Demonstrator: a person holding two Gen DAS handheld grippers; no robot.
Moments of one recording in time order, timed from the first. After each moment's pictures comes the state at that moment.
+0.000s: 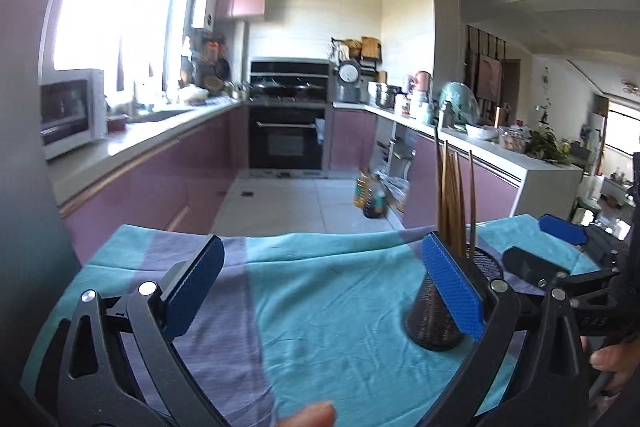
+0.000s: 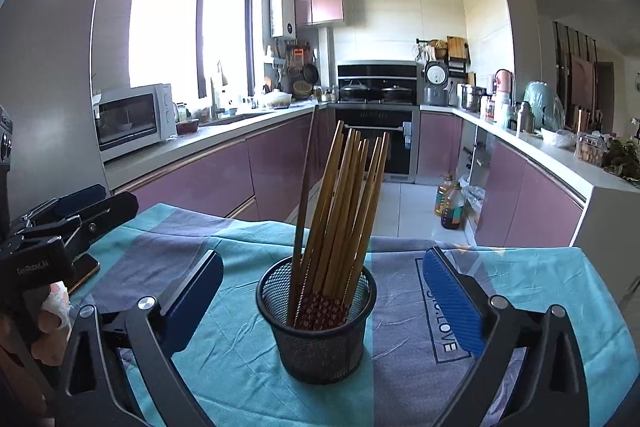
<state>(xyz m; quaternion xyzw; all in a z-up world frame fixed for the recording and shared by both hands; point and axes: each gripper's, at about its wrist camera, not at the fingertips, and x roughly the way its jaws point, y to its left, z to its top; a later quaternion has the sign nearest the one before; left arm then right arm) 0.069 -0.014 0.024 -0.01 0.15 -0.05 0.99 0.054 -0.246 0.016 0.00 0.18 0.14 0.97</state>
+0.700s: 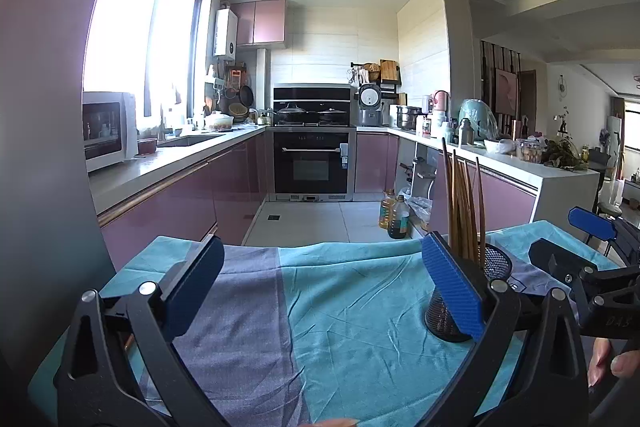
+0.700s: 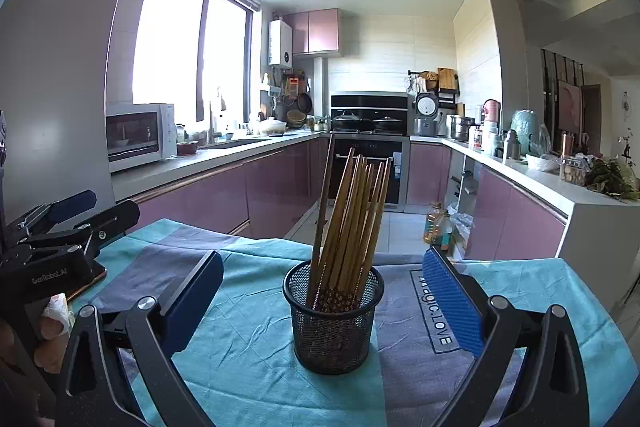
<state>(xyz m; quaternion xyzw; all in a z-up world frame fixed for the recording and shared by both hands) 0.014 -0.008 0.032 0.00 0.11 -0.01 0.99 0.007 -0.231 0.021 -0.01 0.12 0.12 0.99</state>
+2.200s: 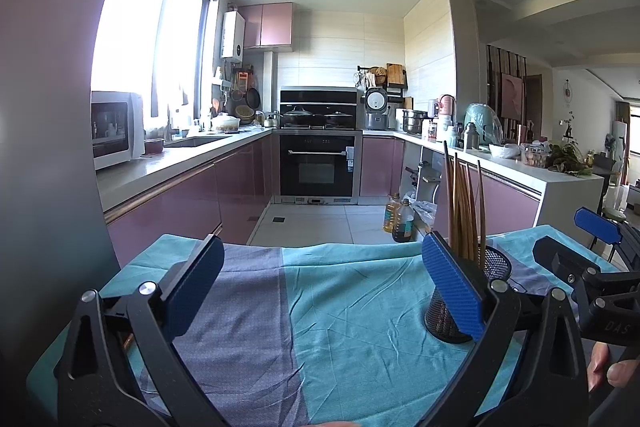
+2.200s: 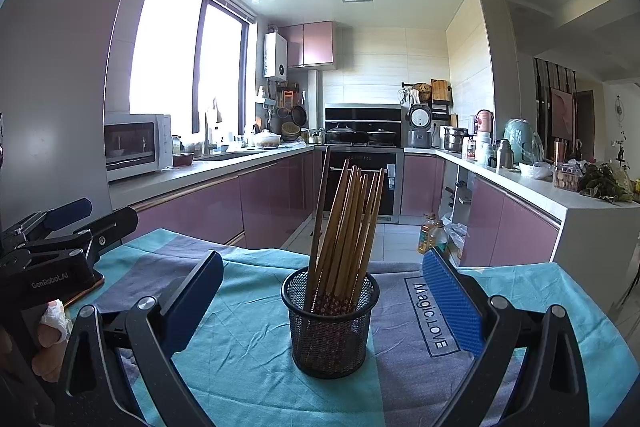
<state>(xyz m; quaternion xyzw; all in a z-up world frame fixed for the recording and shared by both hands) 0.008 -0.010 0.037 0.00 0.10 0.00 0.99 -0.001 -0.228 0.019 -0.01 0.10 0.11 0.99</state>
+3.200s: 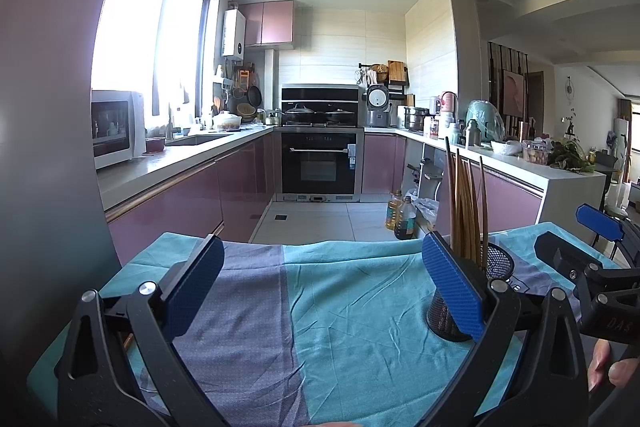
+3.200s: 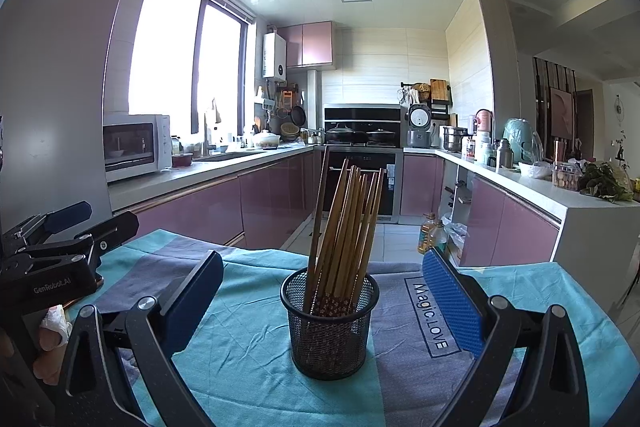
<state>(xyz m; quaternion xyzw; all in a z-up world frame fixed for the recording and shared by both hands) 0.011 -0.012 0.033 0.00 0.11 0.00 0.99 0.001 -0.230 0.019 -0.01 0.10 0.11 0.99</state>
